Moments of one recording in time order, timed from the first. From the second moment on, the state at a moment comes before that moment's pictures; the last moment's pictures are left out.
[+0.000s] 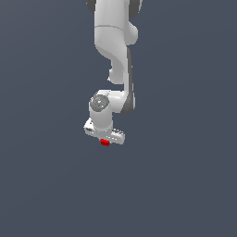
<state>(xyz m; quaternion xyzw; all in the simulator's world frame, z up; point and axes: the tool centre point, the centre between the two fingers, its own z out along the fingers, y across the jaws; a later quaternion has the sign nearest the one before) -0.009 -0.069 0.023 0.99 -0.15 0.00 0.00</state>
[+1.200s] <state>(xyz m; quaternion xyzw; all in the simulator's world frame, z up) -0.050 -0.079 0.197 0.99 -0.15 0.00 0.00</state>
